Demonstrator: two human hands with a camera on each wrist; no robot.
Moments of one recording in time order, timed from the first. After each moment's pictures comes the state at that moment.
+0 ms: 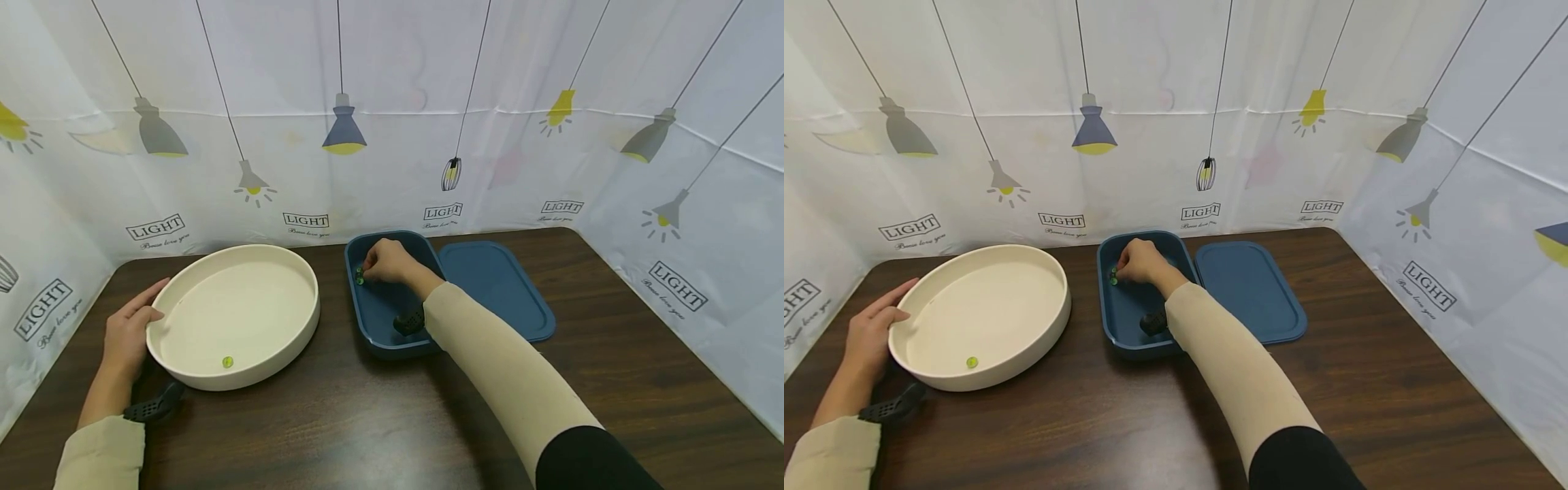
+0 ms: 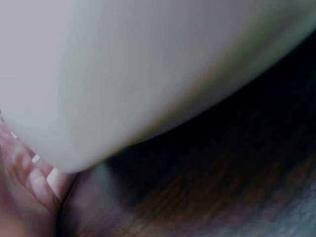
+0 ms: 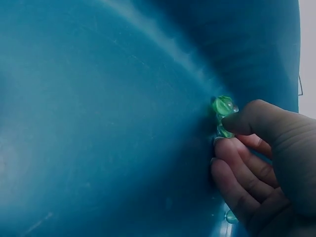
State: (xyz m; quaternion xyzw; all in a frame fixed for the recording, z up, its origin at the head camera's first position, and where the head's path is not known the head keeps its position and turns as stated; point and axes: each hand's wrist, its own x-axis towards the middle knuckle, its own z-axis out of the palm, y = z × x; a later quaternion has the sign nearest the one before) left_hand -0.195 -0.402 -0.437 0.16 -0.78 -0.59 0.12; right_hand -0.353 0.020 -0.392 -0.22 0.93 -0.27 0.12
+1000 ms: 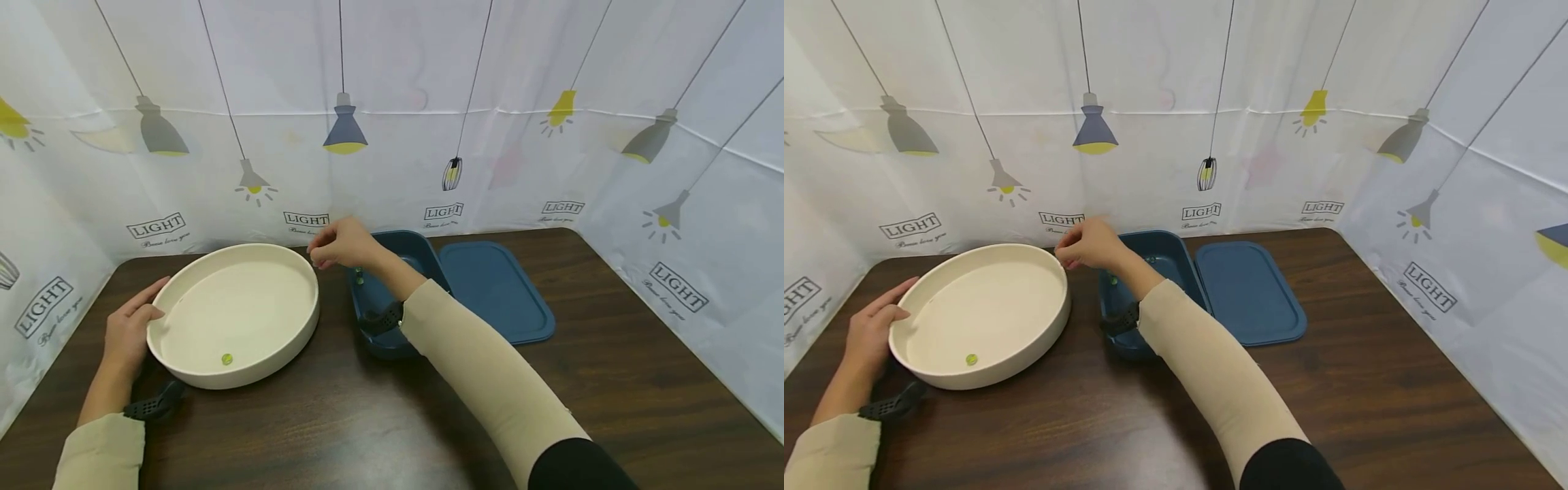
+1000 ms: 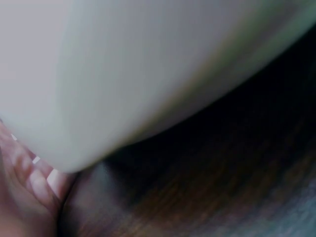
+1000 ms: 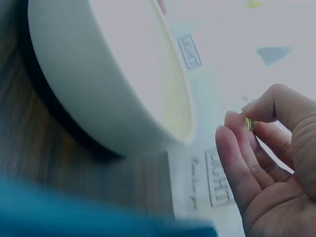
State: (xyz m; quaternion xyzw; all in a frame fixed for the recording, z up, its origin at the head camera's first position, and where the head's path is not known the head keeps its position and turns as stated) left_hand -0.197 -0.402 -0.436 0.16 -0.76 -0.61 0.12; right_hand -0.321 -0.045 -0.336 -0.25 0.82 -0.49 0.16
